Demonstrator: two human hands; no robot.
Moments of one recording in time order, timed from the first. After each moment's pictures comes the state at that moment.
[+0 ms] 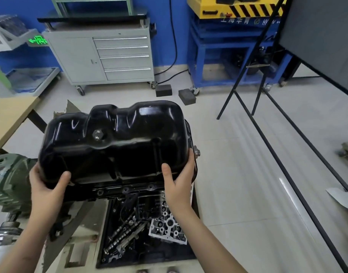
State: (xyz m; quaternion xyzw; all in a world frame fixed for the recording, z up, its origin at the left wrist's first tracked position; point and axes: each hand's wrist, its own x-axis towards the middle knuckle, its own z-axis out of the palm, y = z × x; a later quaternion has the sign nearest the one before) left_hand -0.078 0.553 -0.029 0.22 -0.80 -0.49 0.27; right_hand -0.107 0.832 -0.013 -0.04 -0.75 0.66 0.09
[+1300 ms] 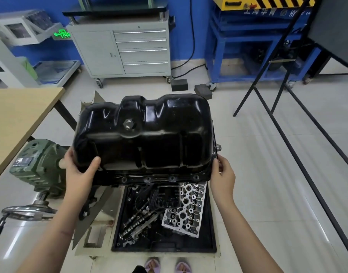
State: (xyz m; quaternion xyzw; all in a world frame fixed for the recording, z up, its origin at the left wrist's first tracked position) left_hand -0.072 0.573 -0.003 0.20 -0.78 -0.54 0.25; right_hand -0.126 0.880 -0.043 -0.13 -0.76 0.62 0.10
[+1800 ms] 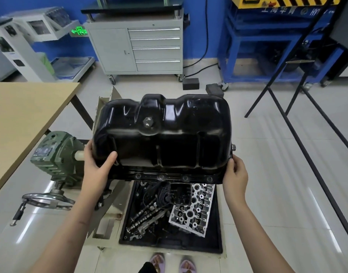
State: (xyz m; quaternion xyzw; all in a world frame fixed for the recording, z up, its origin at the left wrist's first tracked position) left_hand -0.064 0.568 -0.003 0.15 -0.77 -0.57 0.23; right_hand -0.126 0.871 -0.037 -0.17 -0.75 0.63 0.12
